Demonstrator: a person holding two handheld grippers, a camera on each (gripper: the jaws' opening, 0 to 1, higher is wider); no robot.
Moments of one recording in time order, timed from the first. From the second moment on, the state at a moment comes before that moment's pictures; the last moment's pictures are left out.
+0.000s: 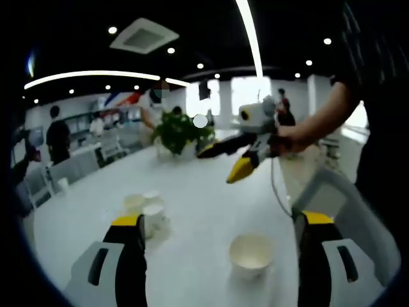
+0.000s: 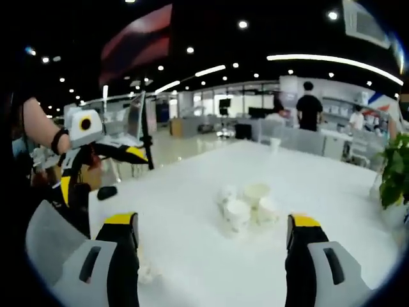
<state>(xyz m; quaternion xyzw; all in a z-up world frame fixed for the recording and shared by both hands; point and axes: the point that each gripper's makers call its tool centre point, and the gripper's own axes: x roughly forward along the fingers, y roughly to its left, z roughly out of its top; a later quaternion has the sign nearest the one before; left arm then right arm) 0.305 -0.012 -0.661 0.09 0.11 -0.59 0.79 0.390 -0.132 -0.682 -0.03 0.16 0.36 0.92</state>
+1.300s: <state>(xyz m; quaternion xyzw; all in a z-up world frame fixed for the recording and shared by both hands) 0.308 -0.012 -0.671 0.09 0.12 -0.59 0.79 0.474 -0.090 -0.761 -0.07 0.22 0.36 0.90</state>
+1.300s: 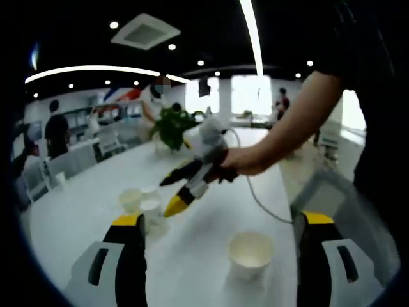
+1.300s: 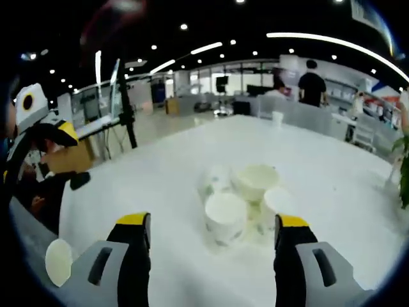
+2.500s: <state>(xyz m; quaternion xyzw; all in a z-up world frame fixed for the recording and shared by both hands) 0.320 0.000 -0.670 0.08 0.12 -0.57 0.81 0.509 -0.075 -0.788 -0.07 0.26 0.36 0.89</state>
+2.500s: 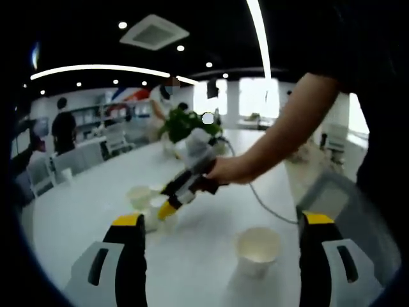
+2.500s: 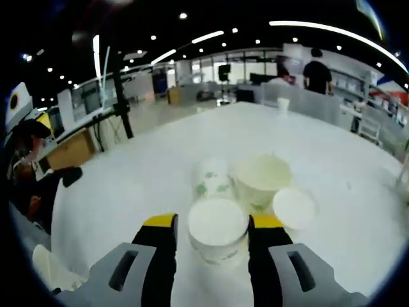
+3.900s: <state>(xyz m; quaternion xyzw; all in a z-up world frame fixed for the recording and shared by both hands) 0.315 -0.008 -0.662 0.09 0.12 -0.58 0.80 0.464 -0.083 -0.744 -0.05 0.24 0.38 0.89</state>
